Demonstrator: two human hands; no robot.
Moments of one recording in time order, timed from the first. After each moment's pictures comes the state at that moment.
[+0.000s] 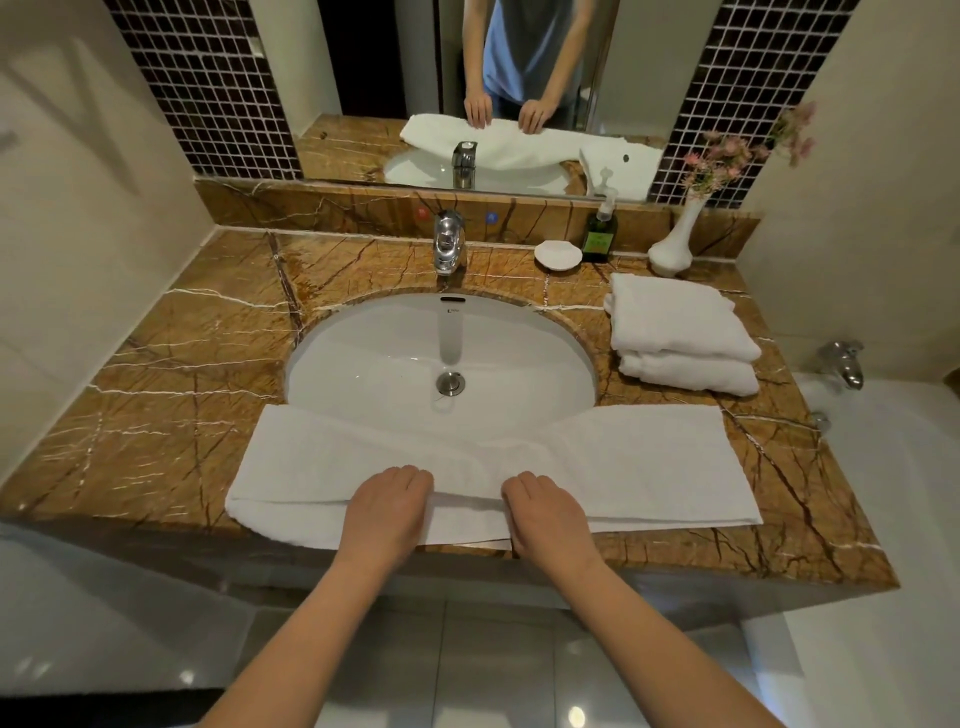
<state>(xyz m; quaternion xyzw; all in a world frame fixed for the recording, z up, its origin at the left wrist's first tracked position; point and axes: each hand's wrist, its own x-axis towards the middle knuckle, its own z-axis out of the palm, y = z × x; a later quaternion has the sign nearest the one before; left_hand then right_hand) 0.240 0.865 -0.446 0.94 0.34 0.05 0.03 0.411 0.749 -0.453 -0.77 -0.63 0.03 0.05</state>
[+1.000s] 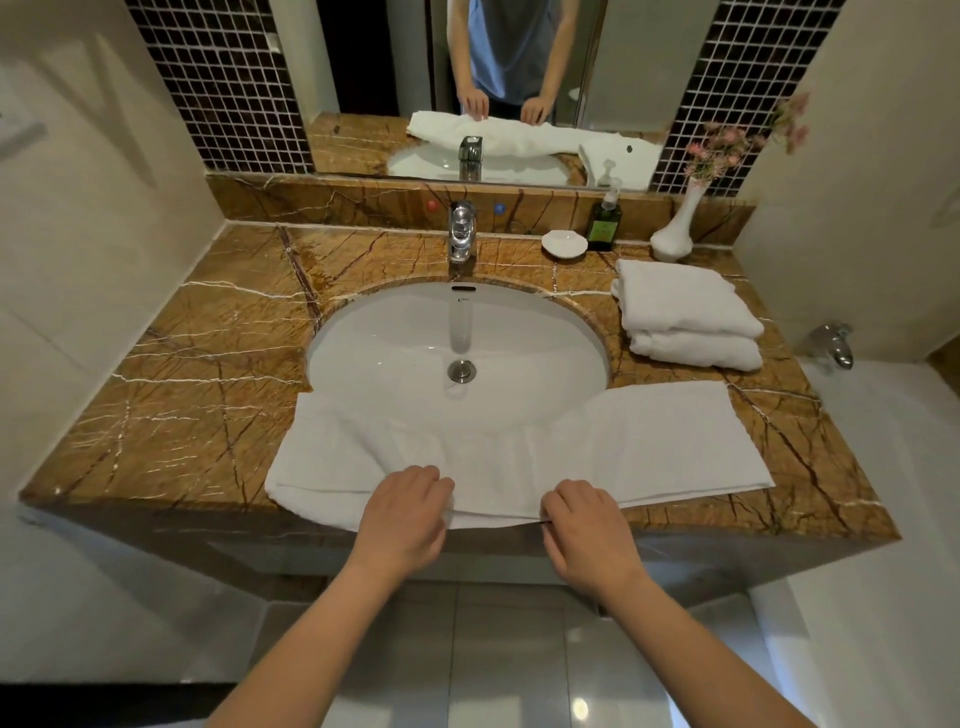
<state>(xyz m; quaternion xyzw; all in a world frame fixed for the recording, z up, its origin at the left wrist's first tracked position) 0.197 0.855 -0.463 0.96 0.25 0.07 0.00 0.388 0.702 -0.462 -0.79 -0.62 0.00 0.04</state>
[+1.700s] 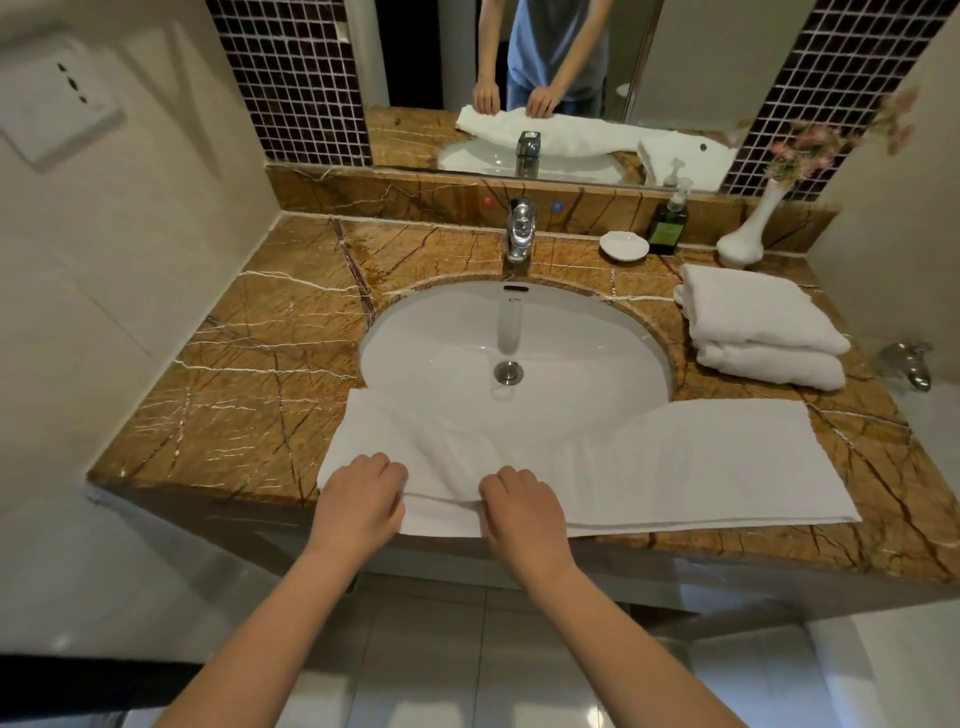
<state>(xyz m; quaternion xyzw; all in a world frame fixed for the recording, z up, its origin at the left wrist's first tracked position) 0.121 0.927 -0.461 0.91 0.40 0.02 0.04 0.287 0.806 -0.449 -0.79 -0.61 0.00 0.07</state>
